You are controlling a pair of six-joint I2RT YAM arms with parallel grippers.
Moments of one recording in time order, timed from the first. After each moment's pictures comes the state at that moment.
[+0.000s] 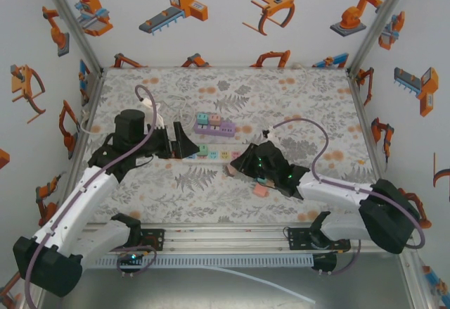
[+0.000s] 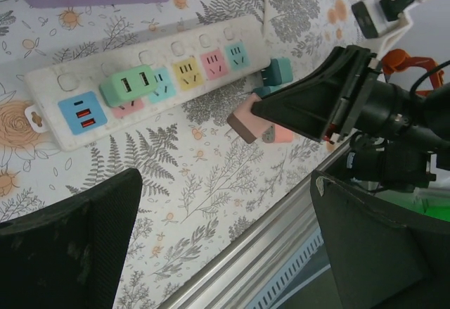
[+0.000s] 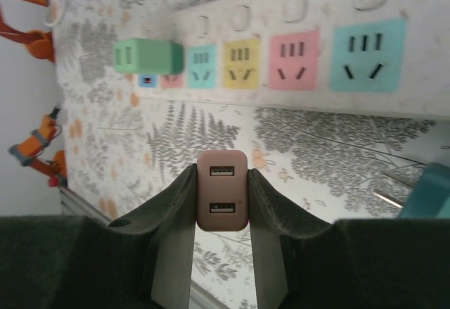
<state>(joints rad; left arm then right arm) -0.43 0.96 0.86 -0.47 0.44 -0.43 0.85 1.25 0.51 0.17 0.10 1.04</state>
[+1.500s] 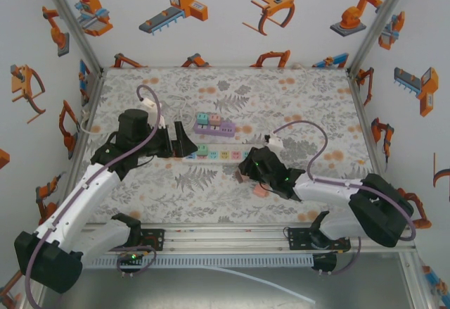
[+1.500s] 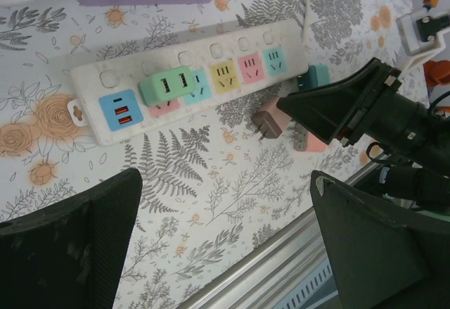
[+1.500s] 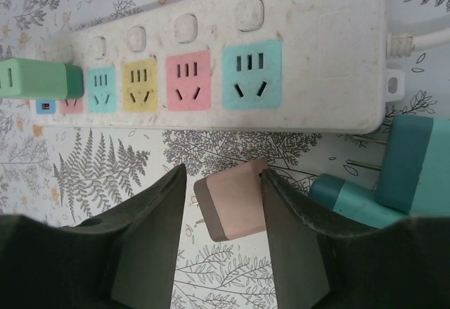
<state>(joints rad) -0.44 0.99 0.86 -0.49 0.32 -0.41 0.86 1.30 0.47 0.16 0.29 0.94</state>
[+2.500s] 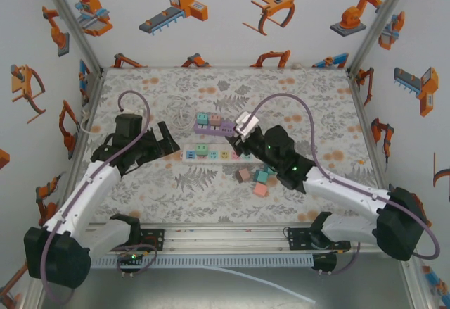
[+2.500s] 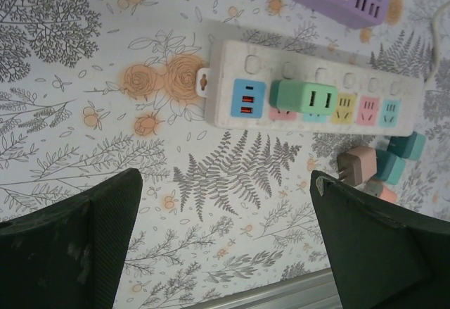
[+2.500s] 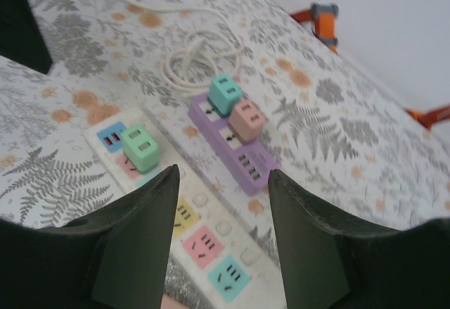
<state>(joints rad) -0.30 1.04 0.79 -0.55 0.12 -0.54 0.86 1.18 0.73 0.32 0.01 -0.25</state>
